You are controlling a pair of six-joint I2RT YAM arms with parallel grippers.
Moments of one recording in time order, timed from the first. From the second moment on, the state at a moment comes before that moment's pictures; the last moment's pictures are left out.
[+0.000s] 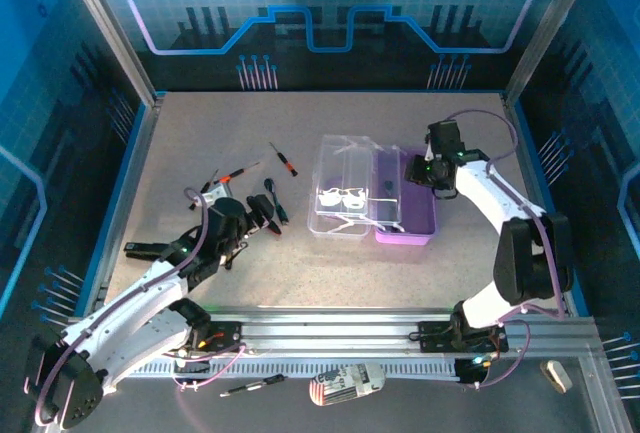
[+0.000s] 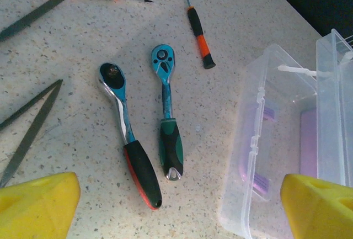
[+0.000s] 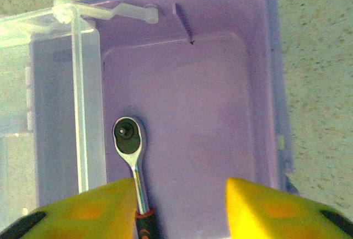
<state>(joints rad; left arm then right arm) -0.52 0.84 0.50 -0.32 -0.29 -0.98 0.15 1.54 1.09 -0.58 -0.03 0.38</state>
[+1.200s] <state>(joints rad) -0.37 1.55 1.03 -0.63 -0.15 -0.91 0.30 1.23 0.81 -0.26 -0.30 0.47</state>
